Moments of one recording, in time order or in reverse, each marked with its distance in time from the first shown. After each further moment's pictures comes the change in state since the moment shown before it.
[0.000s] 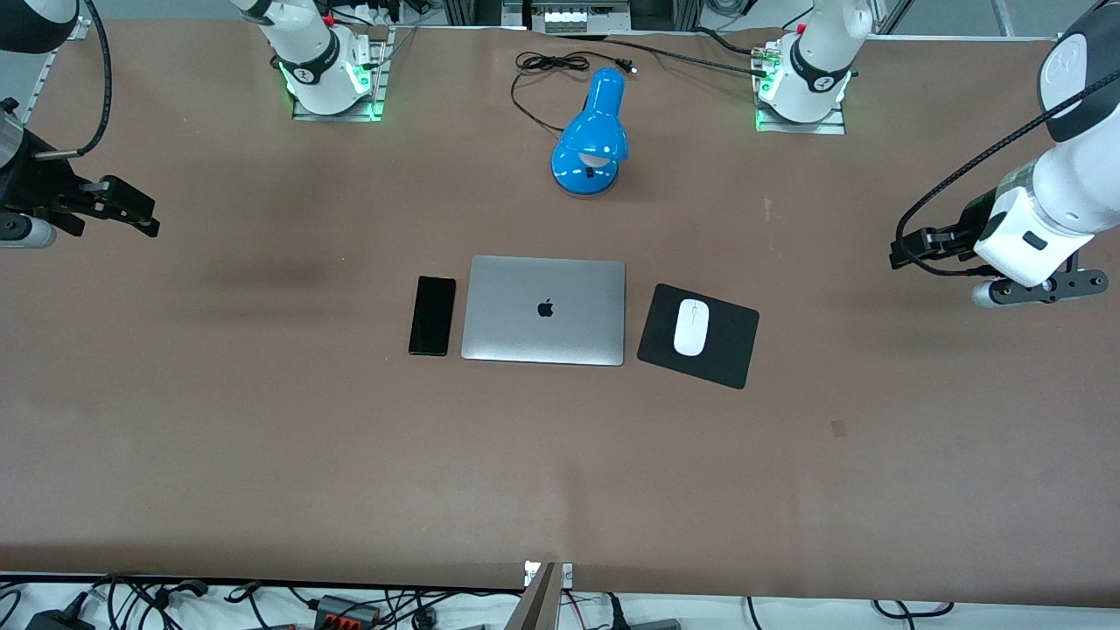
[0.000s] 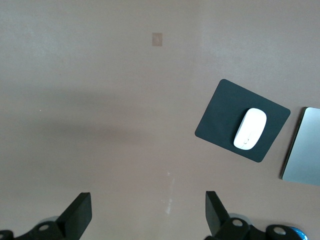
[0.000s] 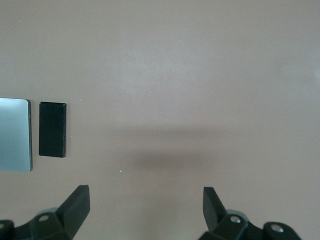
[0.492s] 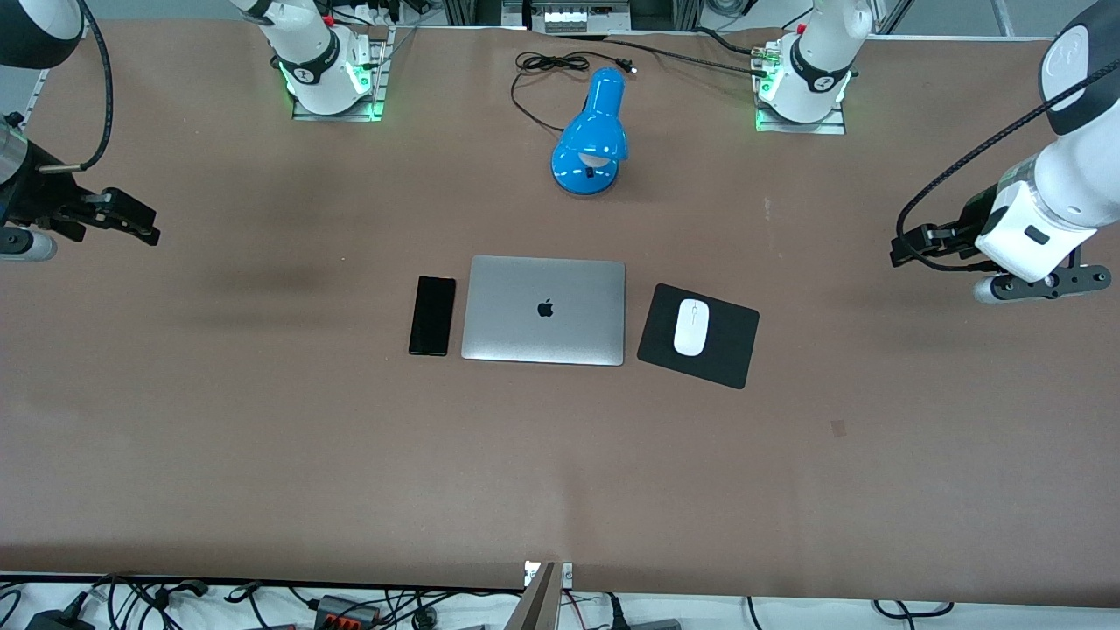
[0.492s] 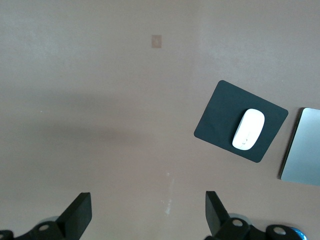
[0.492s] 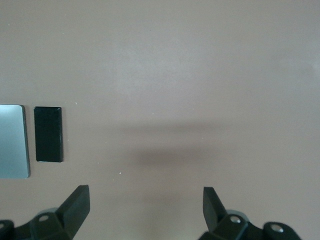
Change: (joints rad) left arm -0.001 -0.009 0.001 0.000 0.000 0.000 0.000; right arm 0.000 0.019 0.001 0.004 -0.005 0.000 0.050
